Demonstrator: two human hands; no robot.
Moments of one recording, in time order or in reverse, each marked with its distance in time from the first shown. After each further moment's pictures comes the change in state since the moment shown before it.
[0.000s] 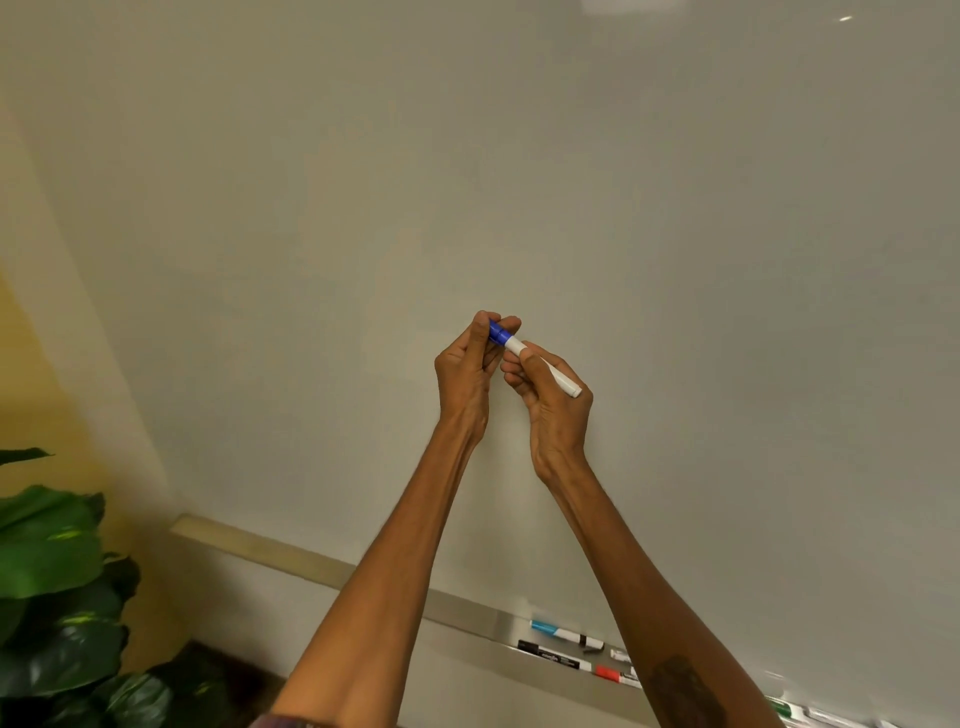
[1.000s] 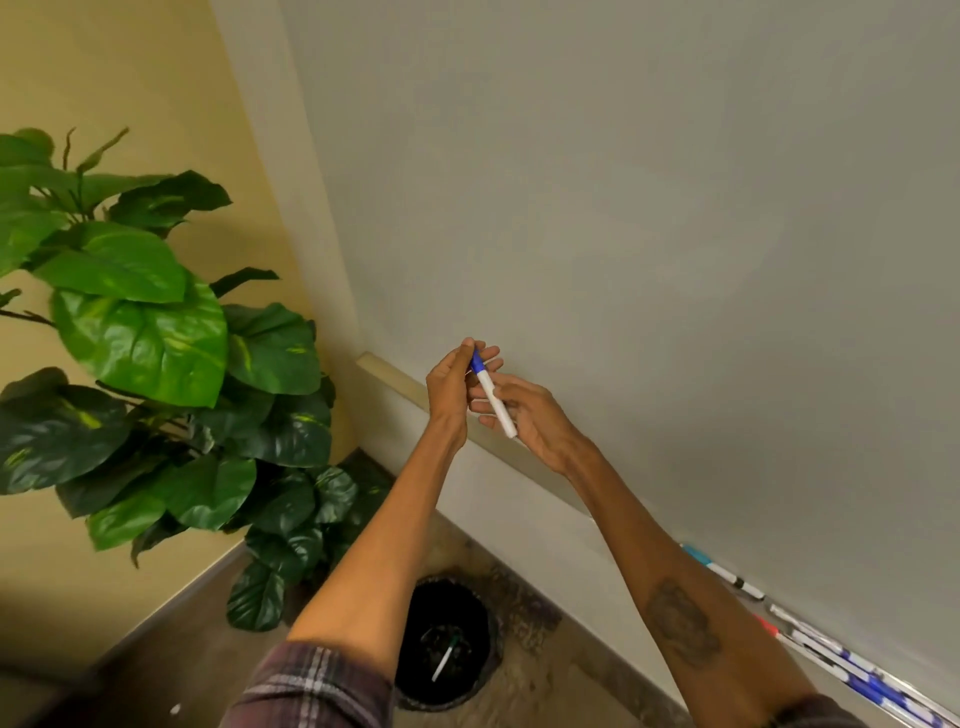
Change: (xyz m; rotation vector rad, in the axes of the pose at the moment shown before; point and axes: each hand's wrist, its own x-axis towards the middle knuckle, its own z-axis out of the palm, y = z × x) left_hand -0.072 0.003 -0.310 0.217 0.555 -0.272; right_hand -0.112 0.237 0.087 -0.129 -0.632 0.943
